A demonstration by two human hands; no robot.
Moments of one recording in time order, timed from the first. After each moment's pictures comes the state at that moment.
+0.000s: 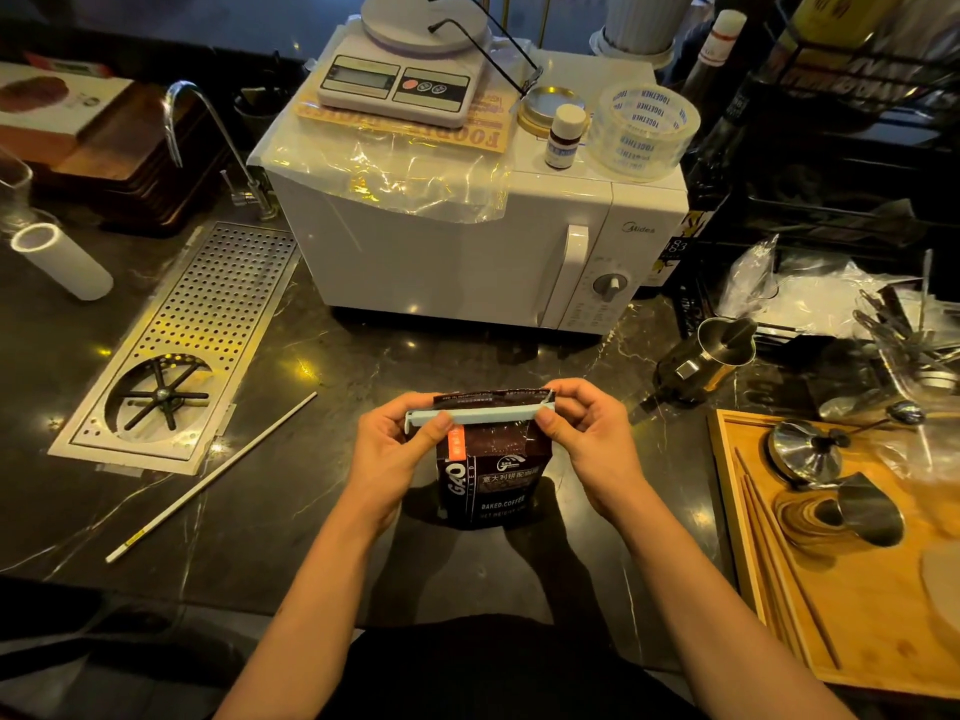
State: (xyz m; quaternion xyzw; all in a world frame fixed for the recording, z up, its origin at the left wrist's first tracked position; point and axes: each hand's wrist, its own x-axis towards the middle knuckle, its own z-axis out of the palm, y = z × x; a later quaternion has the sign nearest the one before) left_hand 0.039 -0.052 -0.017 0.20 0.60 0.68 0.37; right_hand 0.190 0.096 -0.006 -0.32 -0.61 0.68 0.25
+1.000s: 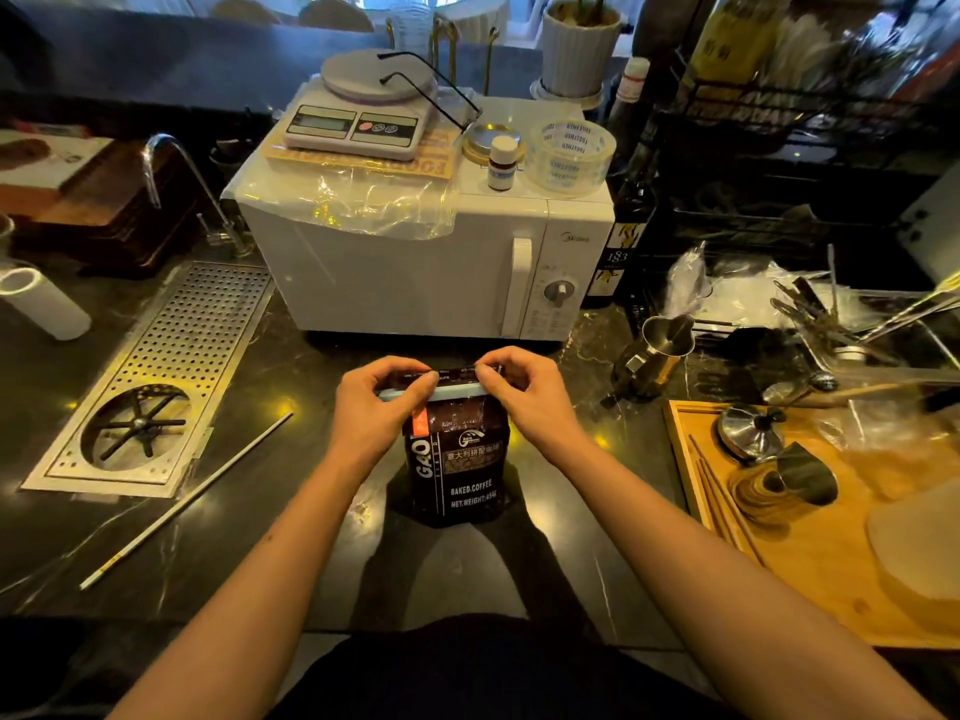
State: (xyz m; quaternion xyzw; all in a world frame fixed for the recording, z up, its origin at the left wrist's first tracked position) left_hand 0.026 -0.023 0.001 0.33 0.74 0.55 0.20; right_hand 0.166 0.114 -0.005 -0.30 -0.76 0.51 0.26
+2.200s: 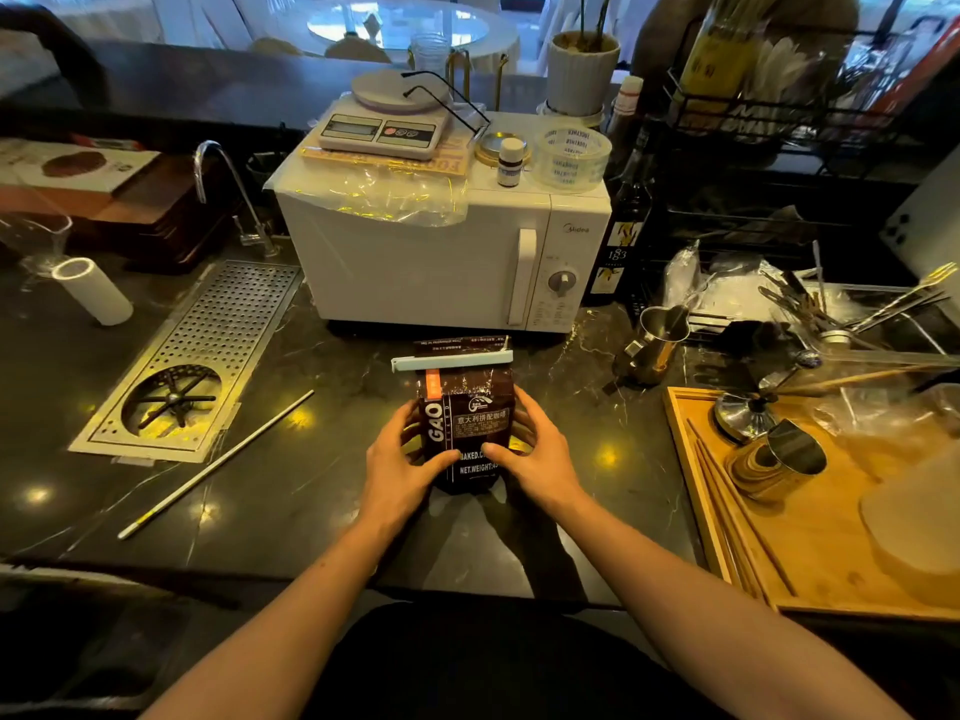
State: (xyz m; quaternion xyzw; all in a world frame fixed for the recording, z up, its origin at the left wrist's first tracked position) left_hand 0.088 -0.083 -0.058 0.31 0.76 0.53 0.23; right_hand 0.227 0.053 -0.067 -0.34 -0.72 0.57 0.21
